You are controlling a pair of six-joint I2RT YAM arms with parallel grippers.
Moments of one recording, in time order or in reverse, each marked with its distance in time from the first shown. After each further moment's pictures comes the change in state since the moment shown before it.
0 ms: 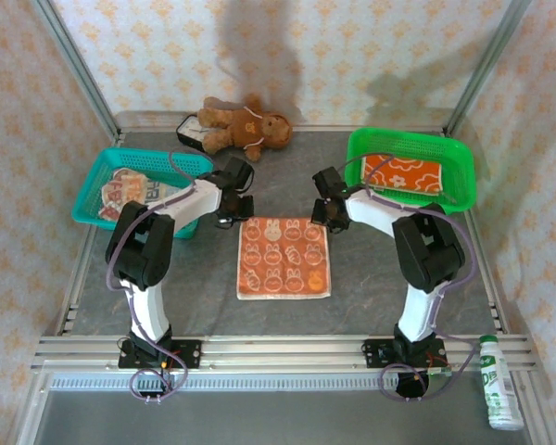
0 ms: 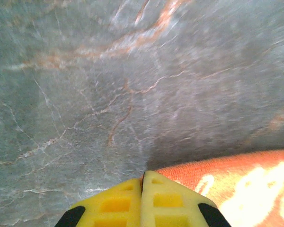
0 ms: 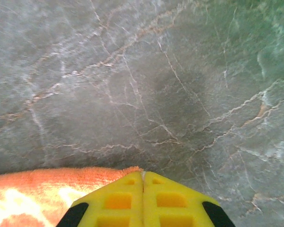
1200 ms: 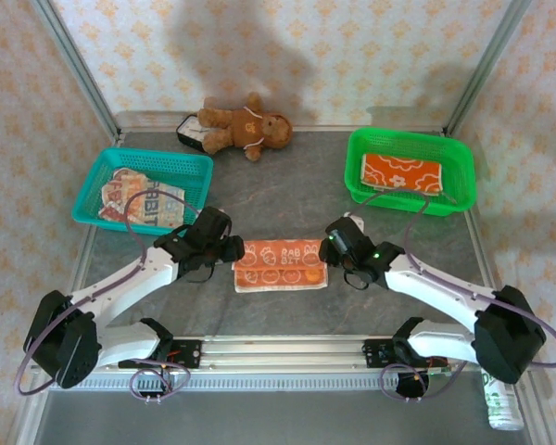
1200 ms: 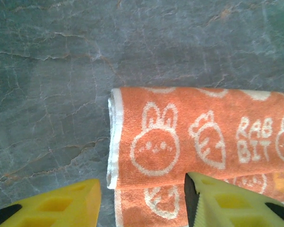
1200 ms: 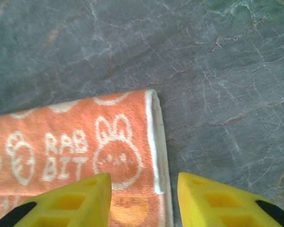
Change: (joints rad) left arm -0.160 -0.661 -0.600 0.135 -0.043 -0.171; right arm 0.249 -0.638 -0.520 0.068 0.116 0.187
